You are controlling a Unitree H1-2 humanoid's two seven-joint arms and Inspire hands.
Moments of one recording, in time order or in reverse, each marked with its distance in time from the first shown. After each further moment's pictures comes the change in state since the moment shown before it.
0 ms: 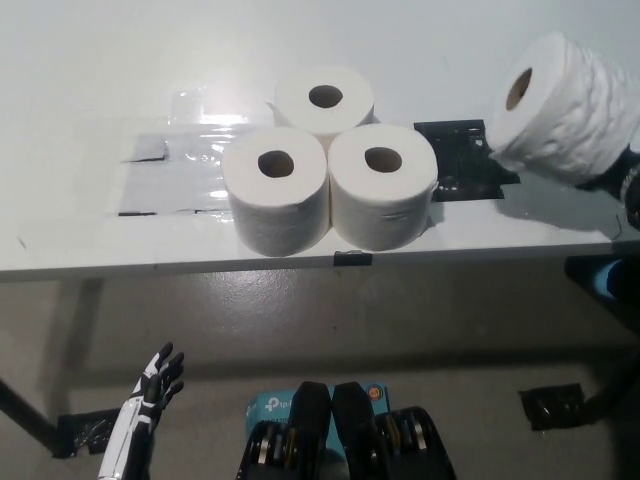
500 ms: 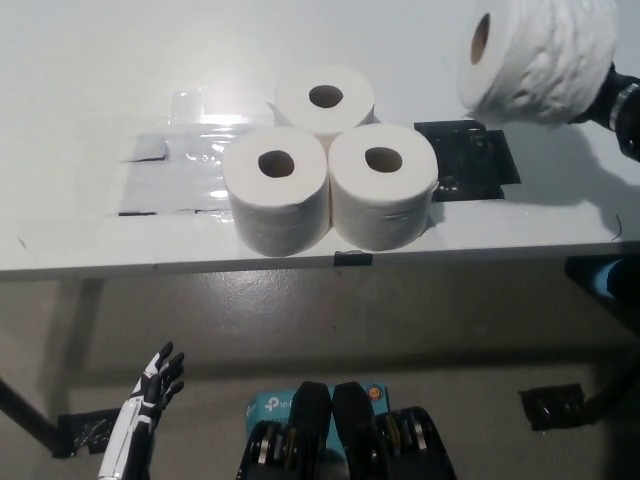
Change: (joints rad) left_arm 0.000 0.000 0.000 -0.002 0.001 0.000 0.000; right_arm -0.104 0.022 0.210 -0.091 -0.025 0.011 -0.014
